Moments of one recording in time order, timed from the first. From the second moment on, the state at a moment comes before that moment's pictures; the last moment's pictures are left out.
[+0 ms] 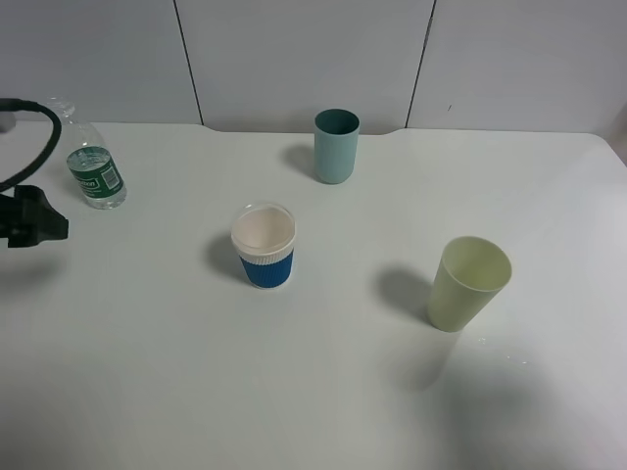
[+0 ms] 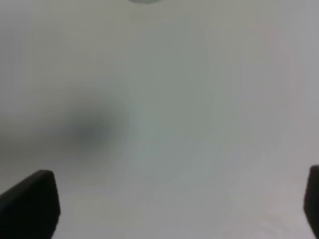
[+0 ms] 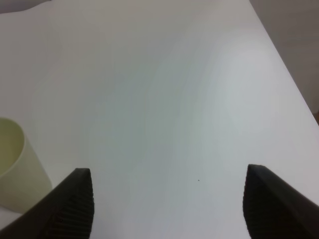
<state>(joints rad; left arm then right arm) 0.03 1.14 -0.49 -0.12 0.35 0.08 -0.02 0.00 -0.50 -0.11 1.07 0.08</state>
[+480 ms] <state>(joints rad) 0.03 1.38 -0.45 -0.12 -0.01 0.05 -0.02 0.00 -0.50 -0.11 1.07 0.08</state>
